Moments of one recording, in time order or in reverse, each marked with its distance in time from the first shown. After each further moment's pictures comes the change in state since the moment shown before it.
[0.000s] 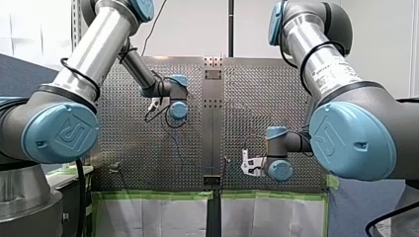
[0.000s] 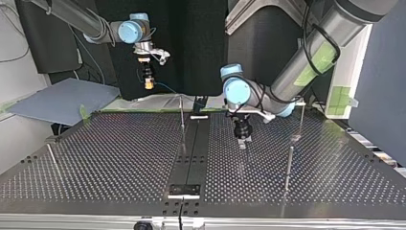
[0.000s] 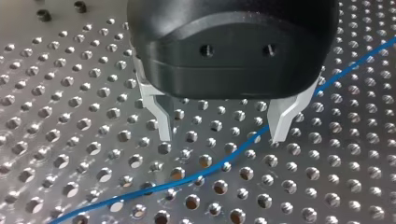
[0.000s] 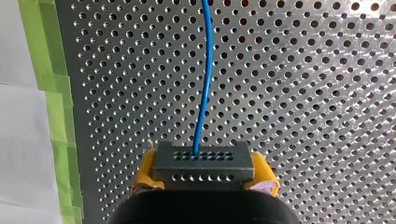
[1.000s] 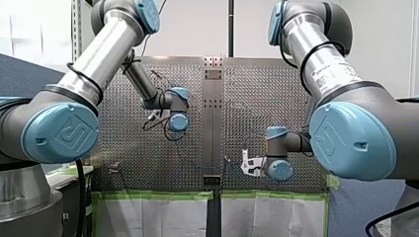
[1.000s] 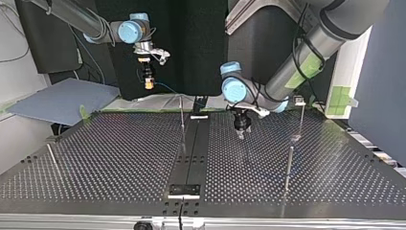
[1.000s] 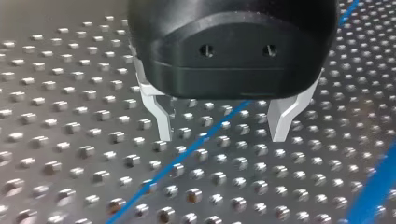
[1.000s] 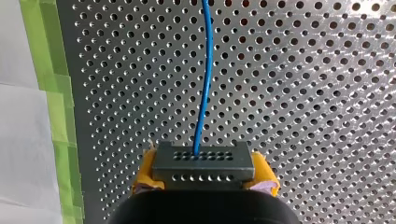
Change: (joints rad) left arm 0.002 -0.098 -0.008 0.006 -0.016 0.117; right arm 0.000 0.000 0.000 0.002 0.000 0.000
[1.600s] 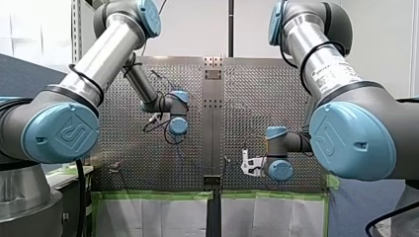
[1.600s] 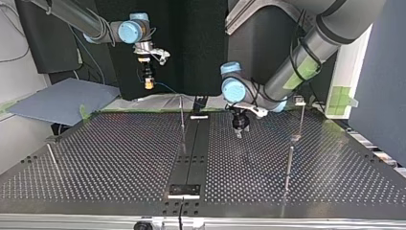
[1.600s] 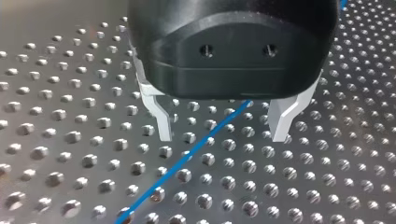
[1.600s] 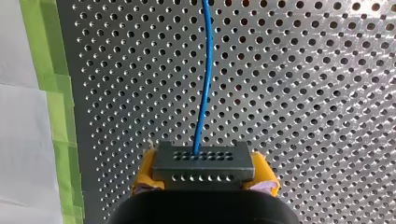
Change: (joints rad) left arm 0.002 -0.029 0.006 0.011 0.029 0.035; right arm 0.000 0.000 0.000 0.001 0.000 0.000
